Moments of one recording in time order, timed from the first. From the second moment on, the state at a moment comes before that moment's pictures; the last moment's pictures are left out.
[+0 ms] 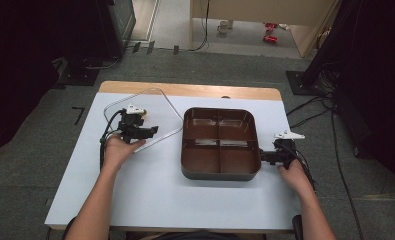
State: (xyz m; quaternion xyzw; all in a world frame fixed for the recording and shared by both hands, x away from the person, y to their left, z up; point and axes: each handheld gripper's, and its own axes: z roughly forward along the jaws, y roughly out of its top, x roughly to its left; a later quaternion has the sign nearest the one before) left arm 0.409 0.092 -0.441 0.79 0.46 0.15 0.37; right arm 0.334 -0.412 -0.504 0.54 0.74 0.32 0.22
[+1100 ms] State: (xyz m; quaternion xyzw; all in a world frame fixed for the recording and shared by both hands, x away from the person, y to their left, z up) left arm 0.477 0.115 -0.481 0.76 0.51 0.18 0.36; right arm 0.334 -0.412 -0.504 0.54 0.74 0.32 0.22
